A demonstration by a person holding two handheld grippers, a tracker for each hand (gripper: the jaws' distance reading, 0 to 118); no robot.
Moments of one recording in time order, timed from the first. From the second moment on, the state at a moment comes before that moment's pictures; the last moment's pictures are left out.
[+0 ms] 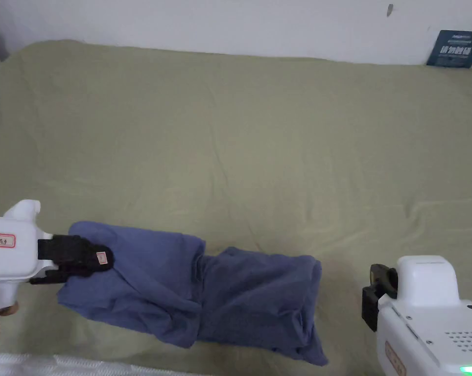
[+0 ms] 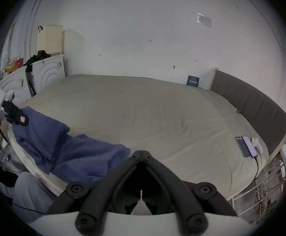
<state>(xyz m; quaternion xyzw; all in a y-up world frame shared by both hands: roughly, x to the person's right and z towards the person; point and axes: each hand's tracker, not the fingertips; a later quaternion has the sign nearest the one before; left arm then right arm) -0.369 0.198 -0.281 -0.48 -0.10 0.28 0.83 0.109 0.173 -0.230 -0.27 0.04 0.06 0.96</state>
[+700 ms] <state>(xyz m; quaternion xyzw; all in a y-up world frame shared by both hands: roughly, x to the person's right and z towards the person) -0.099 0.145 -0.354 -0.55 -0.18 0.12 0.80 0.133 0.174 -0.224 -0.27 0.01 0.04 0.96</state>
